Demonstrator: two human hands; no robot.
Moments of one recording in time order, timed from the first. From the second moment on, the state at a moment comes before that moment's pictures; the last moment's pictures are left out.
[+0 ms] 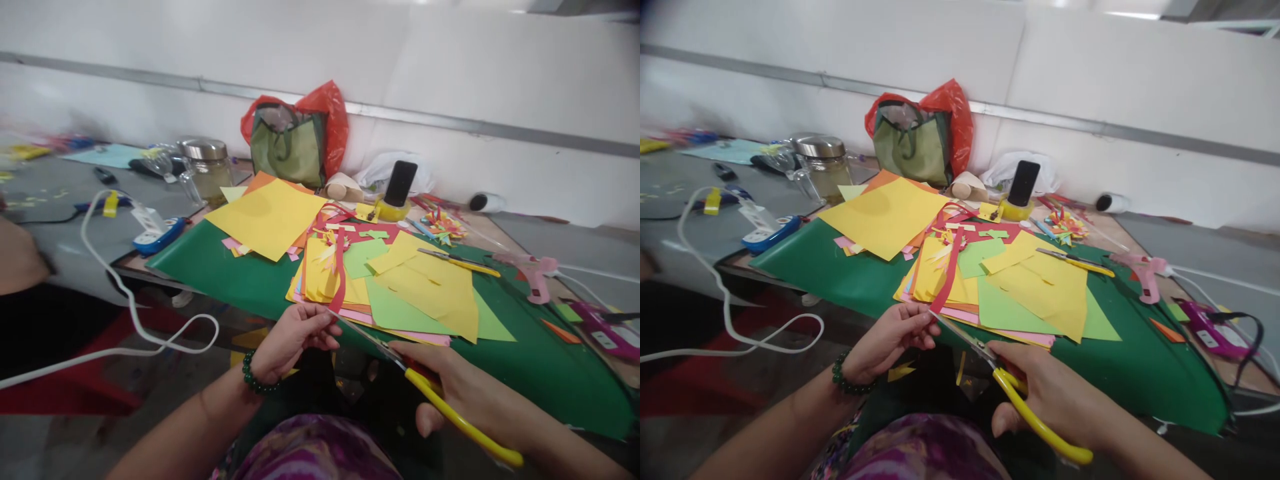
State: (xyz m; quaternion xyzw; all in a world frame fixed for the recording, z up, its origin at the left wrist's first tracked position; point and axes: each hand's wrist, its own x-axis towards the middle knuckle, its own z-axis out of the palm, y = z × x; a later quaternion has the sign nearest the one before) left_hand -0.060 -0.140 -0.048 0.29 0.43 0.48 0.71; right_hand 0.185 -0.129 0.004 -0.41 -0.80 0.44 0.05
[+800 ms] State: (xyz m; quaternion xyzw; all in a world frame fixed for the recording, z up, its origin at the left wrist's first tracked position) left_hand -0.059 -0.092 0.021 0.39 0.36 0.53 0.67; right_hand 0.289 -0.023 0.000 -0.71 -0.69 -0.01 0.12
